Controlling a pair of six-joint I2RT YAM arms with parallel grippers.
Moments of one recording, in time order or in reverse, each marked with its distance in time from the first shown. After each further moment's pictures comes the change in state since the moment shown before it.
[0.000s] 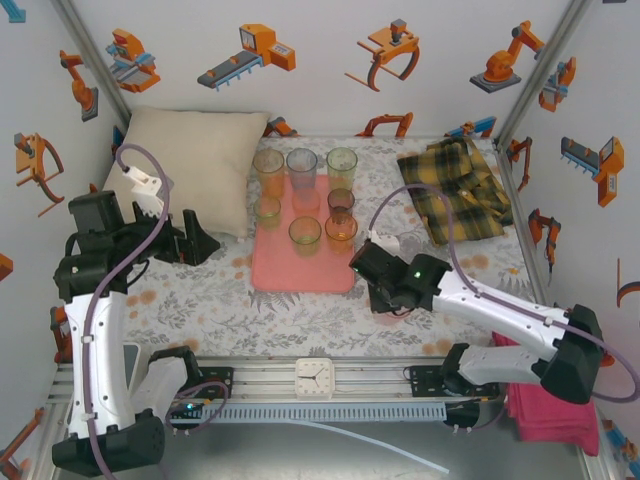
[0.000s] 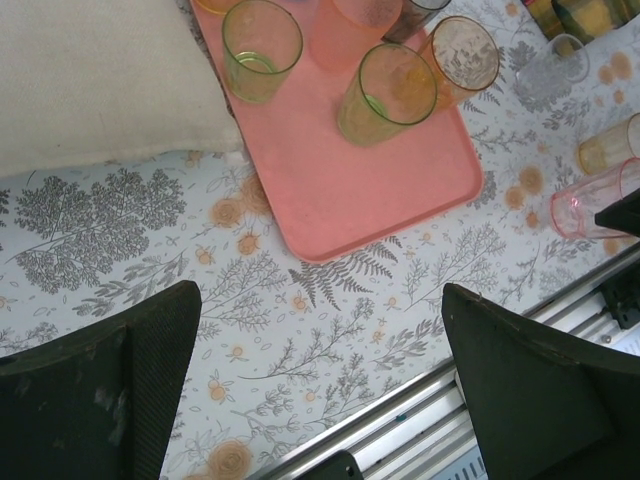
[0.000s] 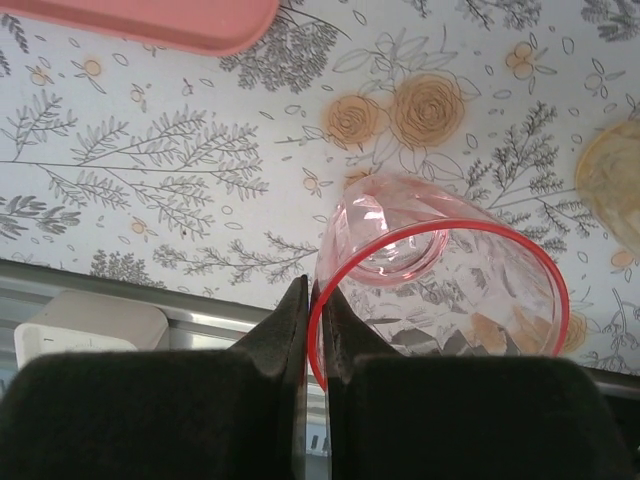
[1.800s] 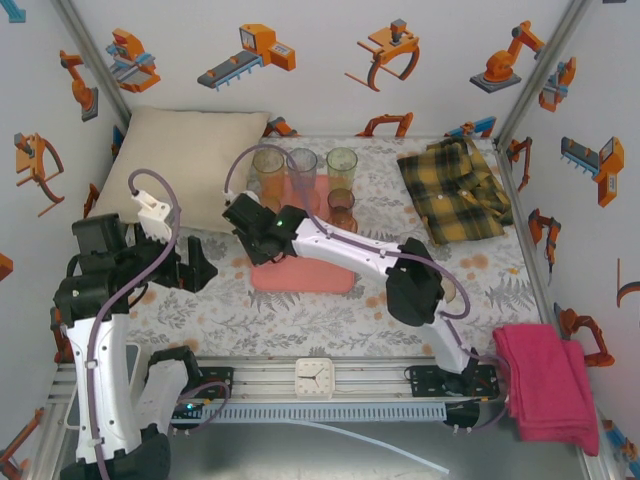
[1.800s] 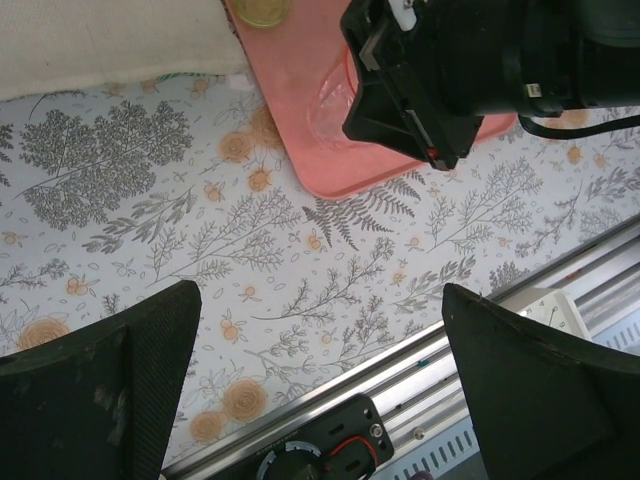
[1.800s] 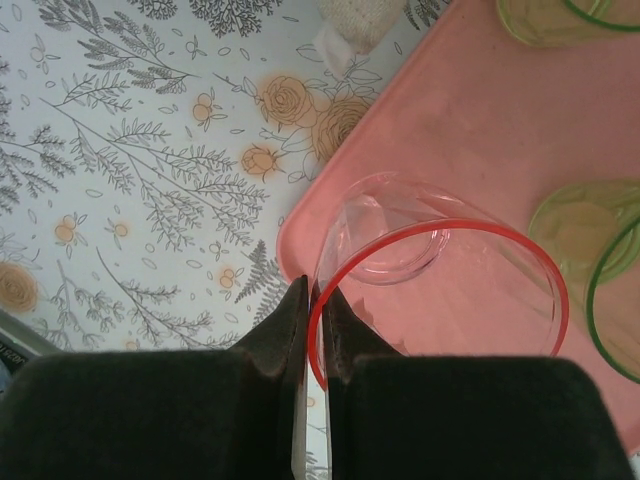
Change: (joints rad) left arm 0.013 -0.113 -0.051 -0.161 -0.053 0.125; right arm 0.095 0.982 1.049 0.164 -0.101 -0.336
